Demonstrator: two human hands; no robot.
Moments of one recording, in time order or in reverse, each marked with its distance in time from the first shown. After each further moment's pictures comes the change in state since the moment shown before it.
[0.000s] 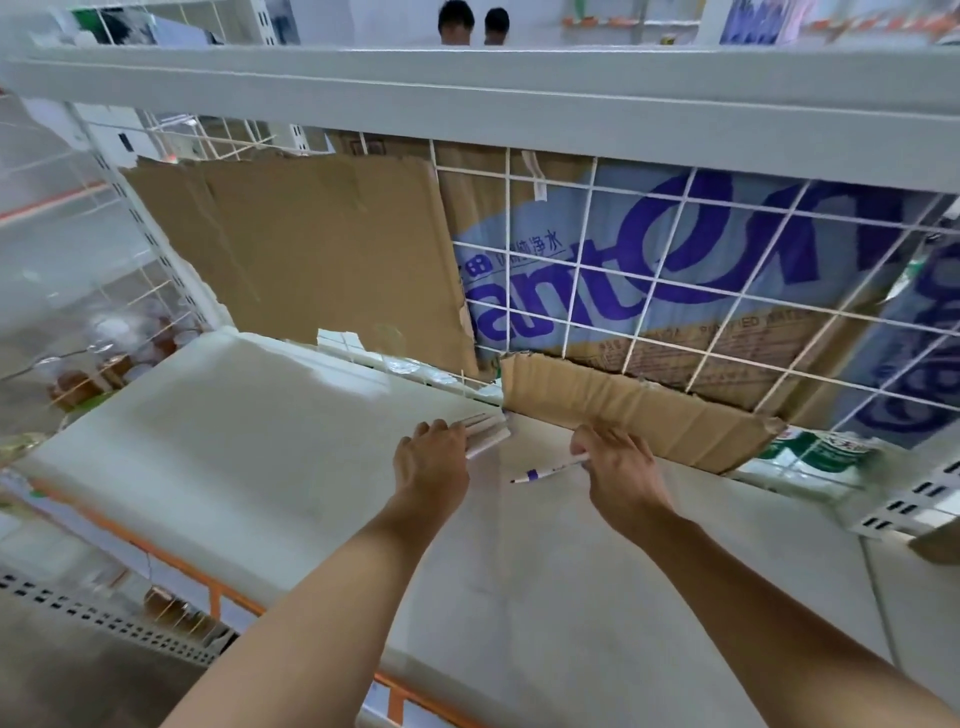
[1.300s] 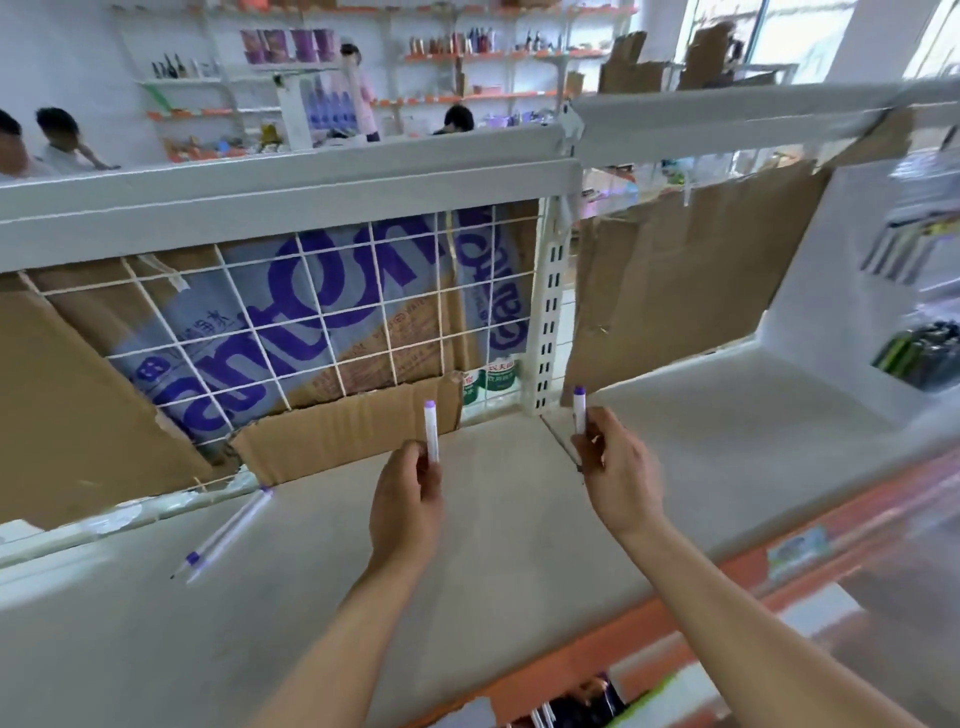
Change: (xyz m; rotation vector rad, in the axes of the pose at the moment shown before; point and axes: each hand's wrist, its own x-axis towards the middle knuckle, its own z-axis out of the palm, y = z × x) left_hand -0.084 0.135 -0.019 -0.965 0.027 0.532; right_hand -0.198 0.027 -0.095 0.068 0.715 0.785
